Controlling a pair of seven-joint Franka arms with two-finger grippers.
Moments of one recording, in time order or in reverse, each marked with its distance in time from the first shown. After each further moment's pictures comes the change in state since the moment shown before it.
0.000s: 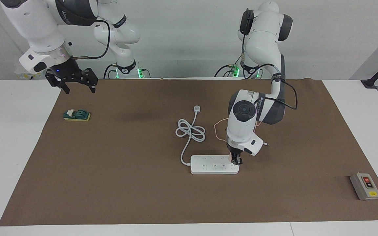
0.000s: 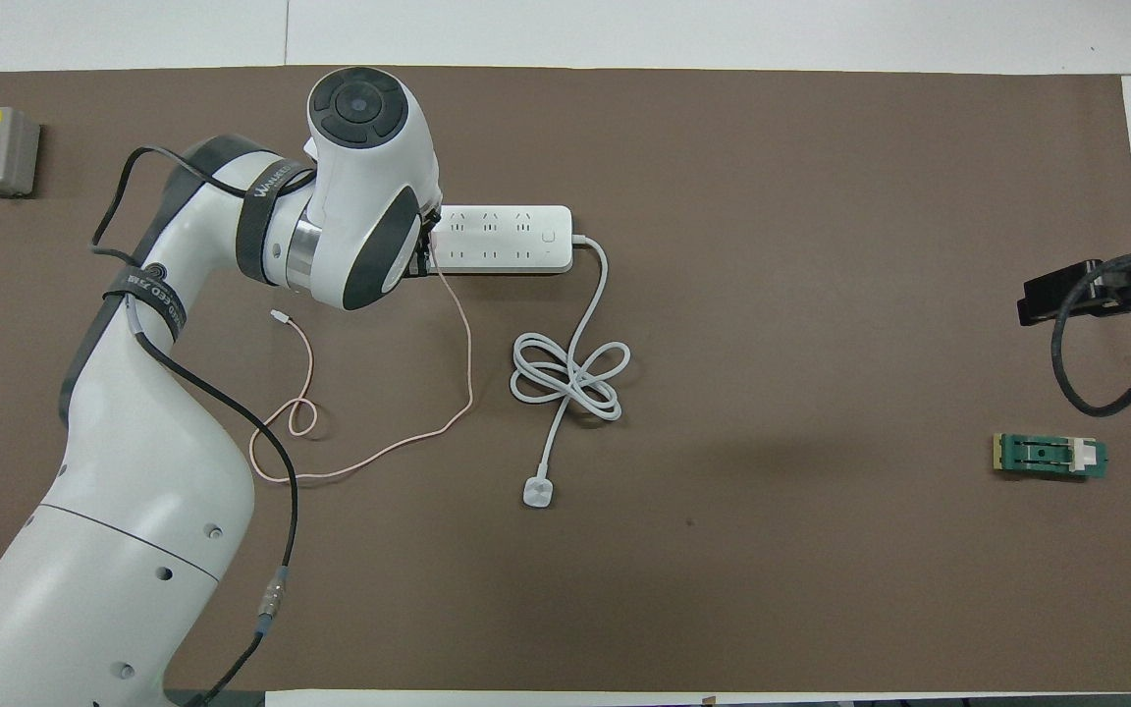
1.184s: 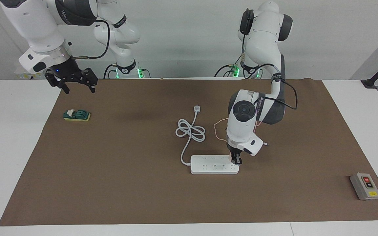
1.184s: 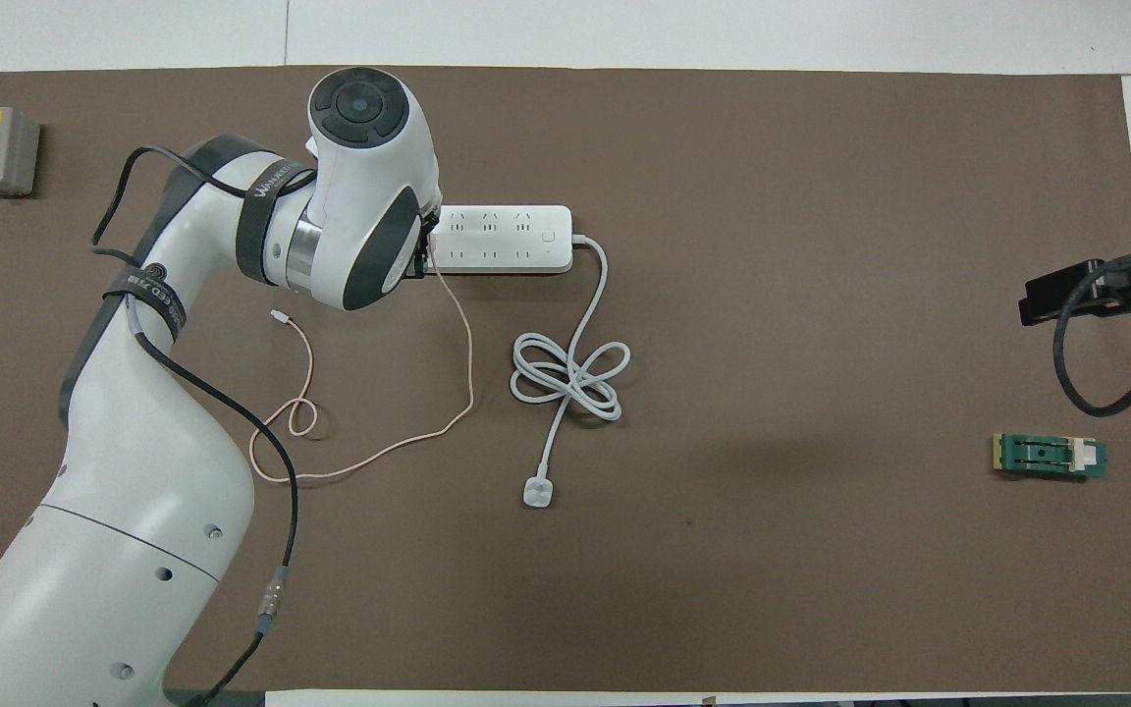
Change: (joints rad) left arm 0.000 -0.001 0.000 -0.001 0.001 -0.008 0.032; right arm 0.000 -0.001 -0.001 0.000 0.000 0.000 0.000
